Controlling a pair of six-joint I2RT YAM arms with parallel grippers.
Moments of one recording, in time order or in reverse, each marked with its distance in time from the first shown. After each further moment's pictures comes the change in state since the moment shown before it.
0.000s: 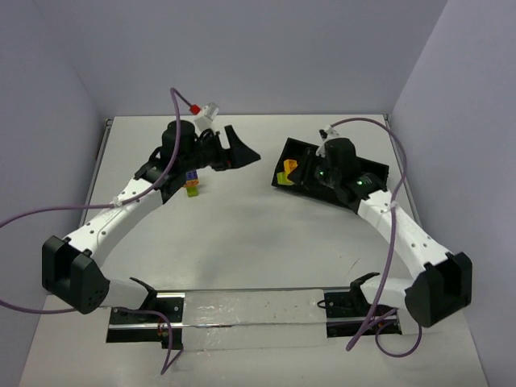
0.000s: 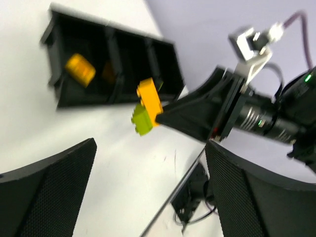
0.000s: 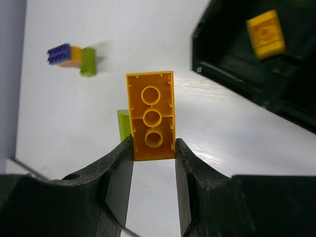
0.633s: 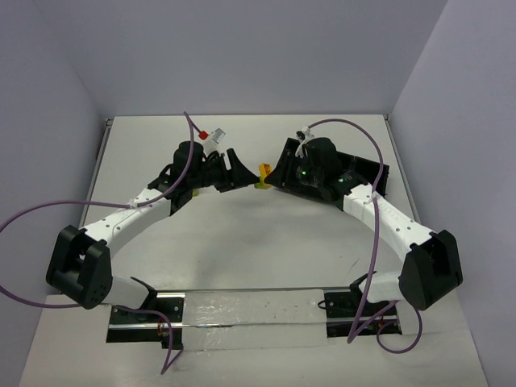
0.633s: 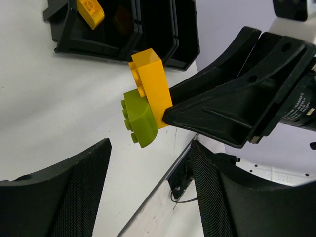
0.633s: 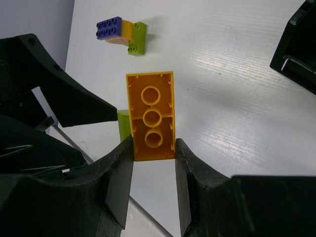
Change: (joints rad) left arm 0.006 0.002 -0.270 0.139 0.062 -0.110; right arm 0.118 0.153 0.008 0.179 -0.172 0.101
